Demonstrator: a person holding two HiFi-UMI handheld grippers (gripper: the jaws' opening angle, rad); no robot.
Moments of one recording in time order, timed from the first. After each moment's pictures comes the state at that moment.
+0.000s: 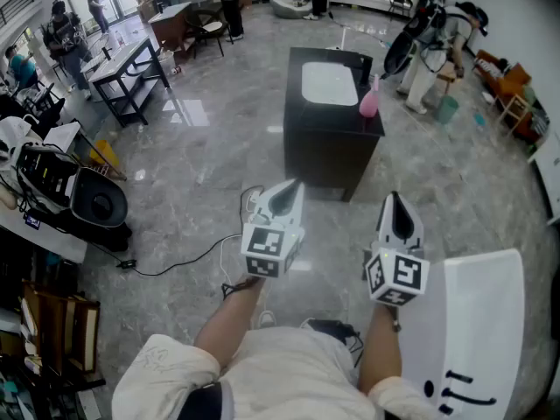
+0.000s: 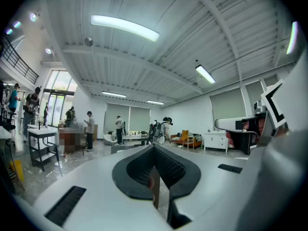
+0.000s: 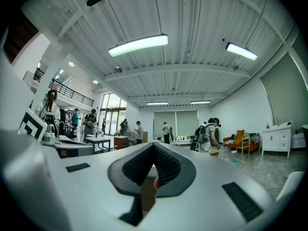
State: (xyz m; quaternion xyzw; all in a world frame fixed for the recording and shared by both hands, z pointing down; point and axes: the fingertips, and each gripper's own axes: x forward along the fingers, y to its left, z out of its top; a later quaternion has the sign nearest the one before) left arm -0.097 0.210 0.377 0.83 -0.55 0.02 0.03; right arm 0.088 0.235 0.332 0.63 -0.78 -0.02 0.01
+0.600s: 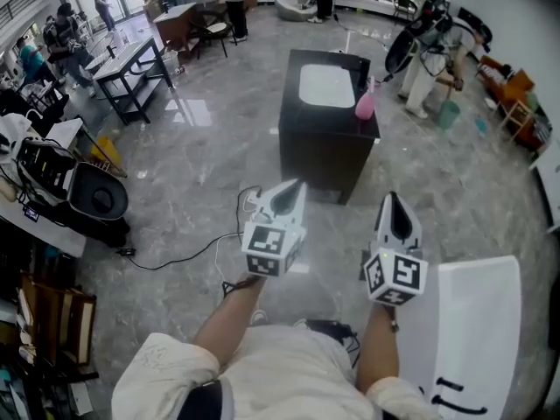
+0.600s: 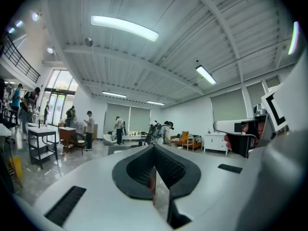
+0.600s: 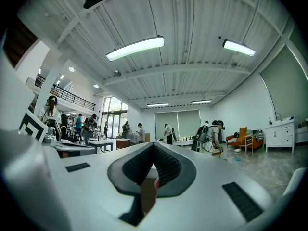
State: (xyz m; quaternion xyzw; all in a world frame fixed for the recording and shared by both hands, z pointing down) left arm -0.047 0.209 0.382 0.83 -0.55 0.02 0.03; right arm 0.133 0.231 0.339 0.62 -0.78 -0.01 -0.01
